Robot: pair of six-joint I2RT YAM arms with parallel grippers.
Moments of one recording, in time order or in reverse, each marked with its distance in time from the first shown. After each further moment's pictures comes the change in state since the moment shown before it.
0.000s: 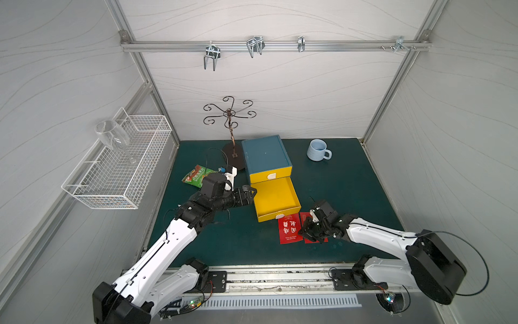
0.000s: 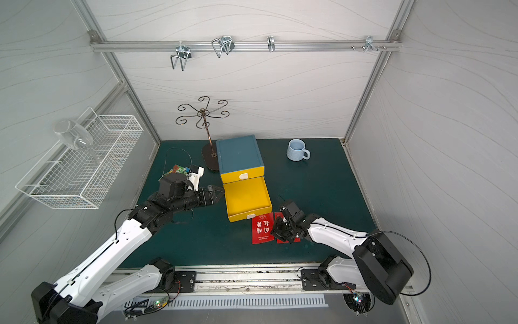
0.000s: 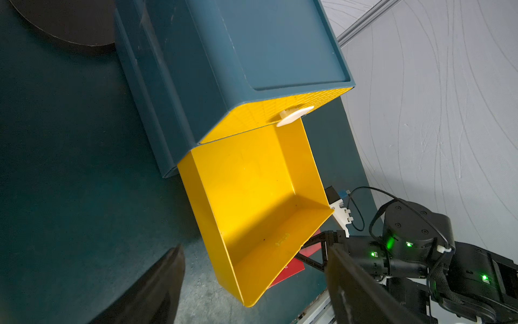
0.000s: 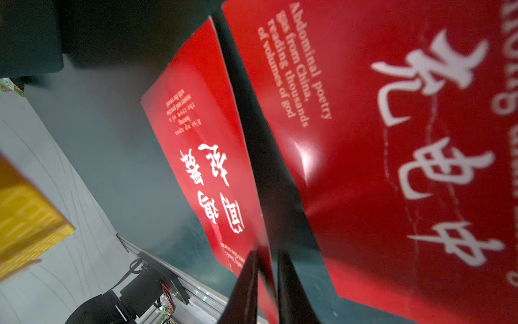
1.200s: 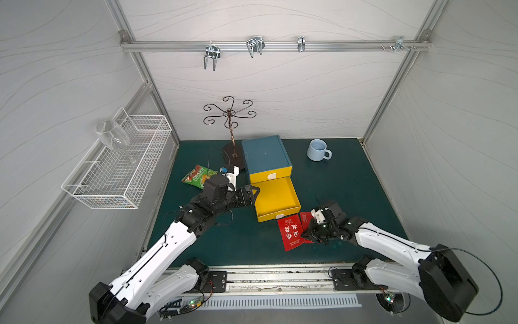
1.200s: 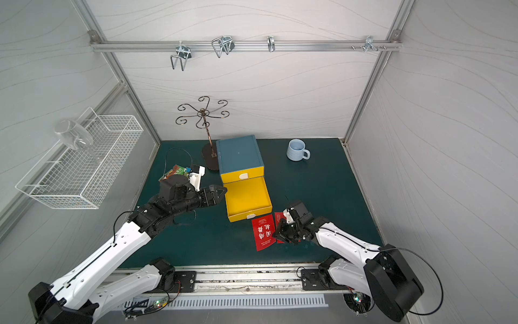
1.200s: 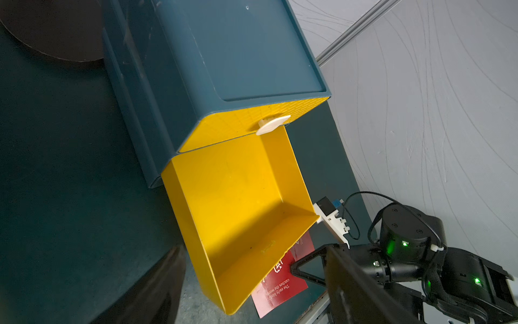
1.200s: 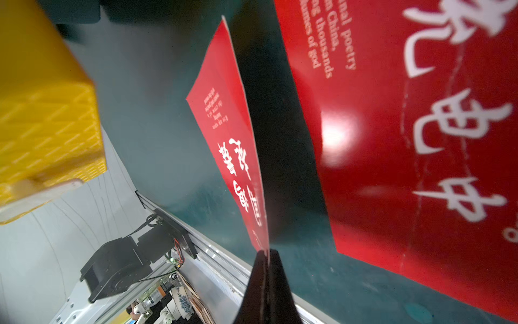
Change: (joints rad) left arm -0.066 -0.020 -0.002 0.042 -0.070 -0.040; right arm -0.072 -0.120 -0.050 -0.042 -0.158 -0.122
